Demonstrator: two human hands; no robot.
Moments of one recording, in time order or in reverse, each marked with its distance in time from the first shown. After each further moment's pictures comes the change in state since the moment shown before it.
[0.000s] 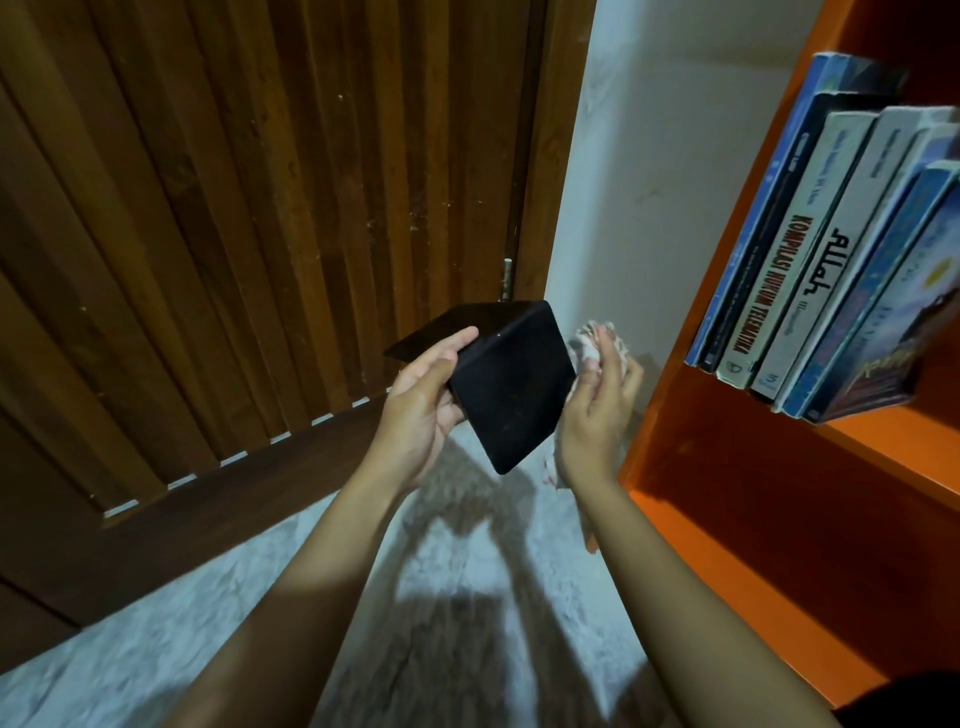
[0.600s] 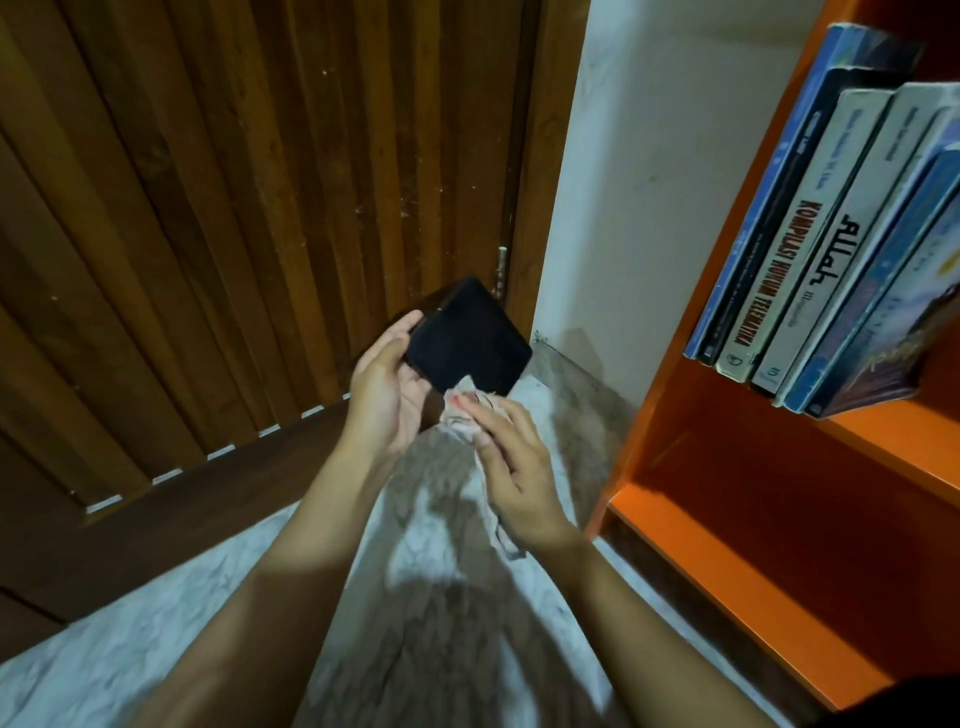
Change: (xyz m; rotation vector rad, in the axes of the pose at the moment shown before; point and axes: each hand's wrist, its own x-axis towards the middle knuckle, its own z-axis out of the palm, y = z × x) left_hand 0.029 -0.007 -0.015 -0.284 0.235 -0.008; right_hand -0.059 0.016 0.008 0.106 -0.537 -0.300
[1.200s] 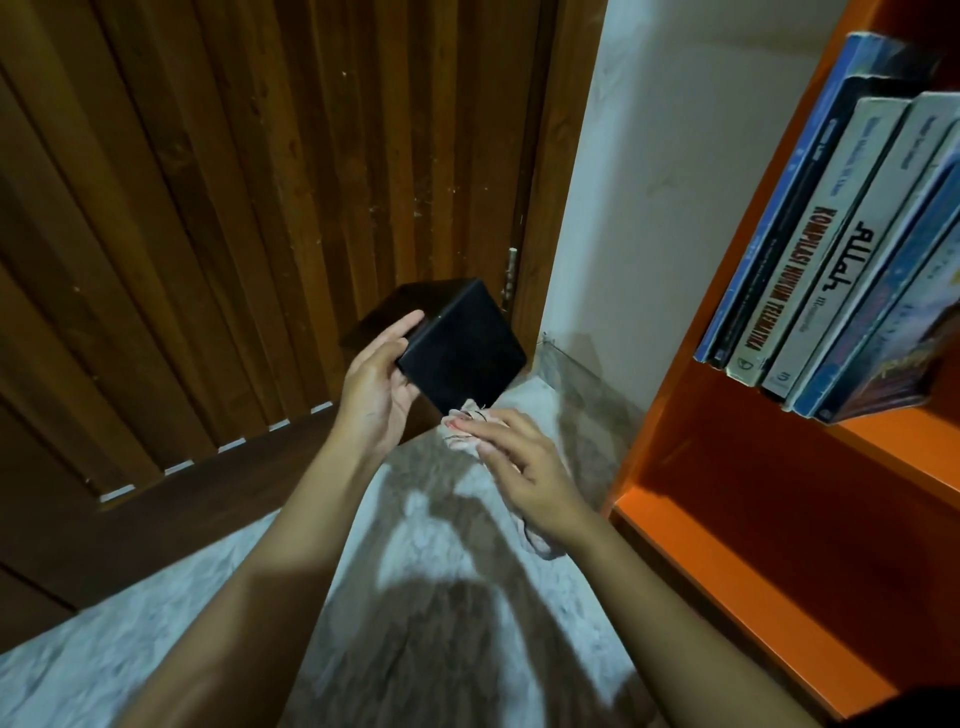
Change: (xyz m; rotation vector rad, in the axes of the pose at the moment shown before) left_hand 0.005 0.008 -0.026 0.169 -0.044 0.010; right_hand 0.005 0.009 -0.015 -0.036 -0.270 0.054
